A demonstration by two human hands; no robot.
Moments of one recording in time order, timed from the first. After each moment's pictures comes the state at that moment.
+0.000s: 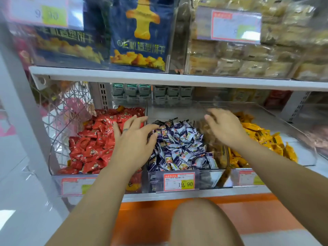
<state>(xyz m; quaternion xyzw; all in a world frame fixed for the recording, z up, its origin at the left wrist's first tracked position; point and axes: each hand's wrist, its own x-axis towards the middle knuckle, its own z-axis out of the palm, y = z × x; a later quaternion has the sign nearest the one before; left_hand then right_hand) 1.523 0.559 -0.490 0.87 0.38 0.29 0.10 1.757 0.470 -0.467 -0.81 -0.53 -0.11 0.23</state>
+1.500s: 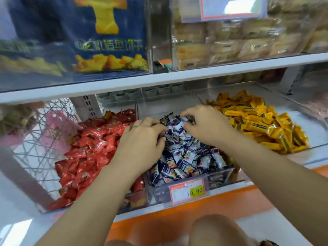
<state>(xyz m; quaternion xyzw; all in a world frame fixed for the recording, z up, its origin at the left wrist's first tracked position) 1.553 0.577 -0.464 0.95 0.29 0.15 0.03 1.719 0.496 -0.459 -0.83 -0.53 -0.06 0.18</state>
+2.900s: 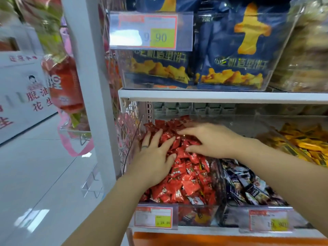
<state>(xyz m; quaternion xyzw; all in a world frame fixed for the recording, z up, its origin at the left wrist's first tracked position) 1.436 0.657 -0.497 0.90 0.40 0.13 0.07 1.608 0.593 -0.438 -0.68 -0.73 -0.04 0.00</state>
